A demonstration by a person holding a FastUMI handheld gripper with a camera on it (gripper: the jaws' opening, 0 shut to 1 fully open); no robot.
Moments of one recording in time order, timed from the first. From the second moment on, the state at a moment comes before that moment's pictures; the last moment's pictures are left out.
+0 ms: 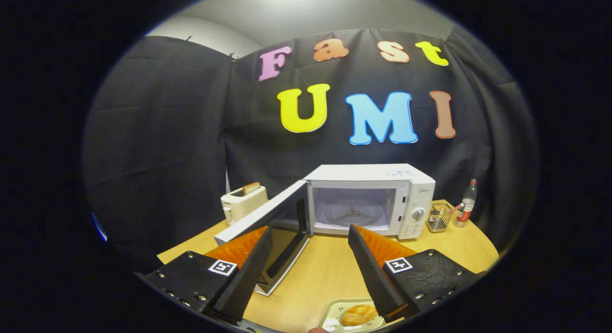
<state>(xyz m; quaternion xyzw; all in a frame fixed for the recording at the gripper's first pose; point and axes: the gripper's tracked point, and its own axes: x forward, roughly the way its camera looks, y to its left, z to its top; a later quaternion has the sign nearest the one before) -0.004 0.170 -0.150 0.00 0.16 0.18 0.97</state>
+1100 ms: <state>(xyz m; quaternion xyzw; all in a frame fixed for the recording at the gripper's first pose) -0.056 0.080 -0.344 -0.05 0.42 0.09 0.90</state>
